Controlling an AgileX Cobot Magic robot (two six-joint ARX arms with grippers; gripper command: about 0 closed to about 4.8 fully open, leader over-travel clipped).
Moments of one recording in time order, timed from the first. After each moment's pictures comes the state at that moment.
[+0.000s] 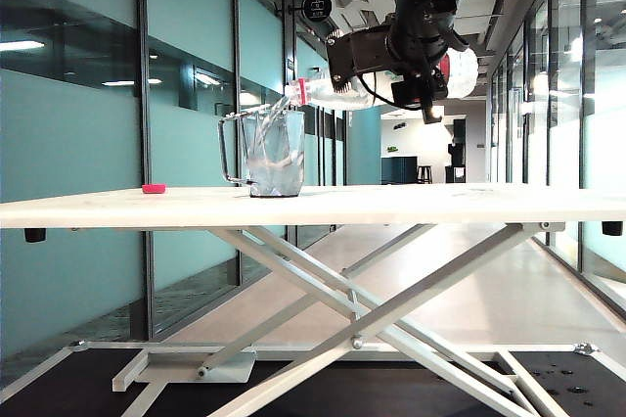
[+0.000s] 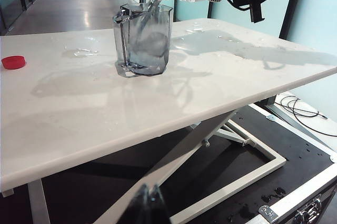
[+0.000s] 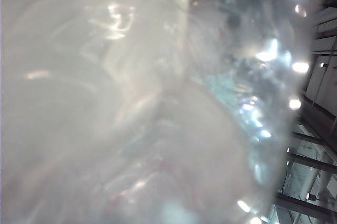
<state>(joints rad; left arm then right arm) 0.08 0.00 0.01 -0.04 0.67 0.01 0.45 1.88 1.45 0.17 0.55 -1.58</state>
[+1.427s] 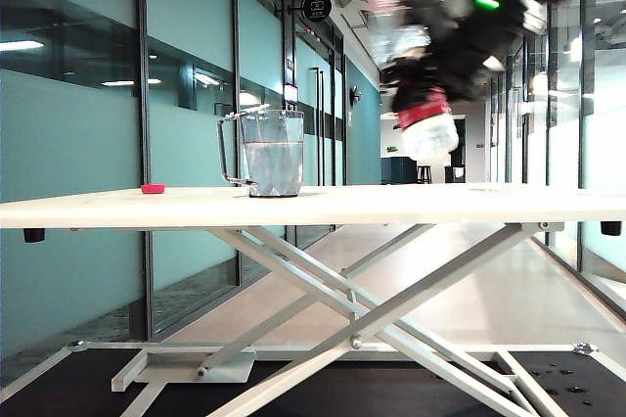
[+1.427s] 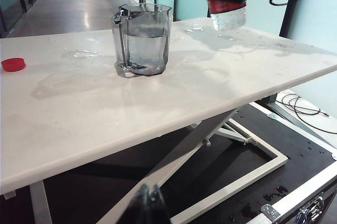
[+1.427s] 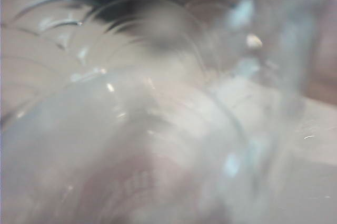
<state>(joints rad) 0.08 0.00 0.01 -0.04 0.67 0.03 0.23 1.88 1.40 0.19 -0.16 -0.15</state>
